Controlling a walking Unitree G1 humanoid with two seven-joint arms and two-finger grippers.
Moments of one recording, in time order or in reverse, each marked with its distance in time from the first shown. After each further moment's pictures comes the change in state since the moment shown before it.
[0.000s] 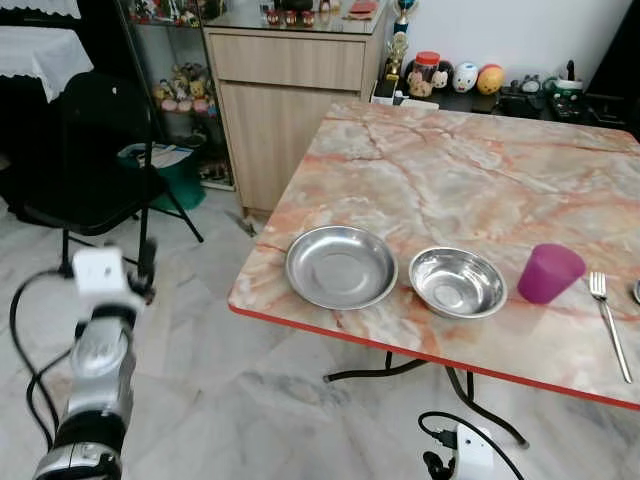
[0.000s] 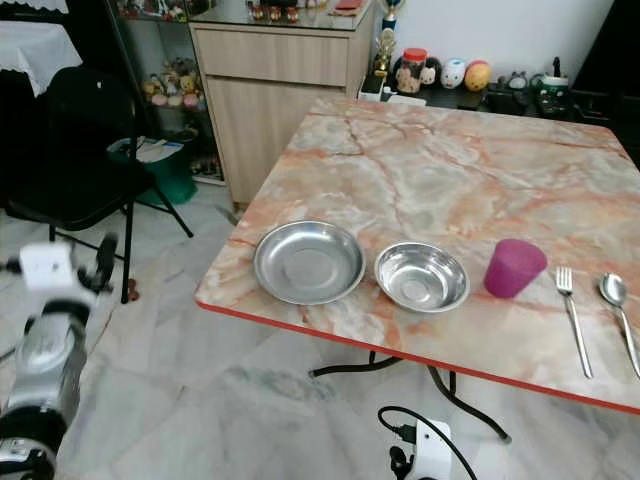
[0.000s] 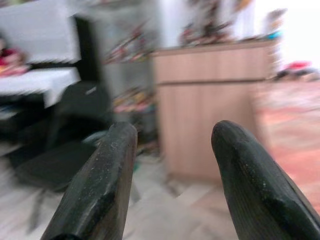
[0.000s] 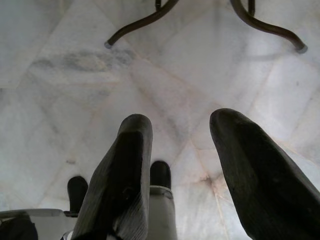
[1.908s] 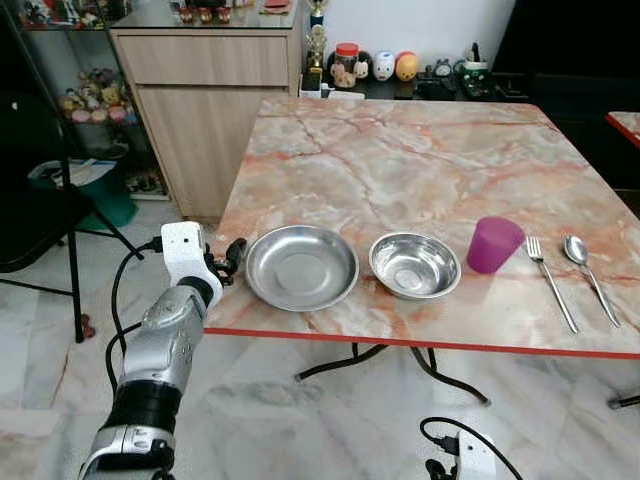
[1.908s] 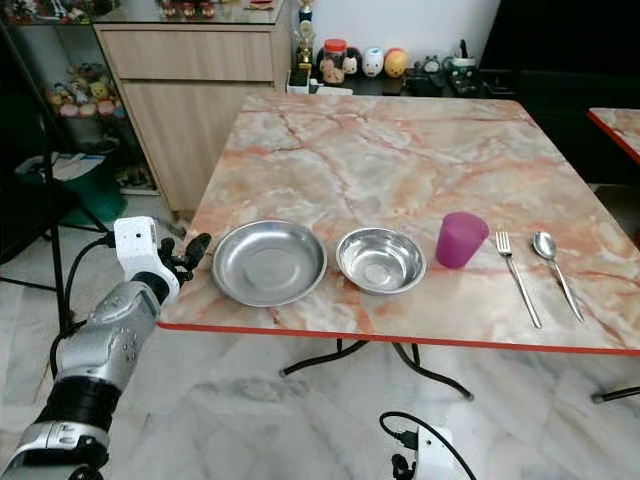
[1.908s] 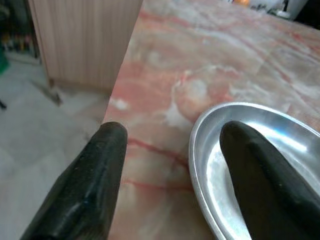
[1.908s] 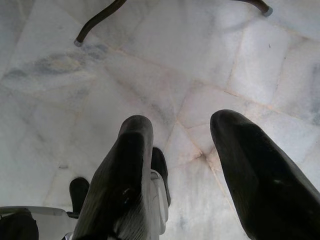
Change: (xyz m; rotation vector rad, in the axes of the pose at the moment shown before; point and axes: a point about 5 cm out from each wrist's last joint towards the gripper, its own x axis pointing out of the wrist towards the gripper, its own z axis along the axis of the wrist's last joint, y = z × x) left arm 0.015 -0.064 -0.004 -0.344 0.451 -0.119; right arm -0.001 -0.001 -0.007 -0.002 0.033 -0.005
